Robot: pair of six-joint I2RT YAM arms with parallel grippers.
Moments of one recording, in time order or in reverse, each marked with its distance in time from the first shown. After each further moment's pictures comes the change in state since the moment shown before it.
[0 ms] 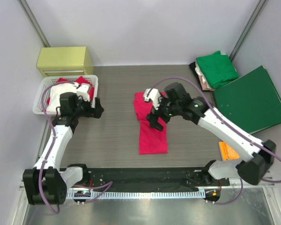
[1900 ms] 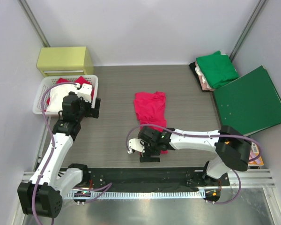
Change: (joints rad) left arm -0.131 -0.126 -0.003 -0.005 -0.332 0.103; right arm 0.401 0.203 -0.395 0.225 0.243 -0.173
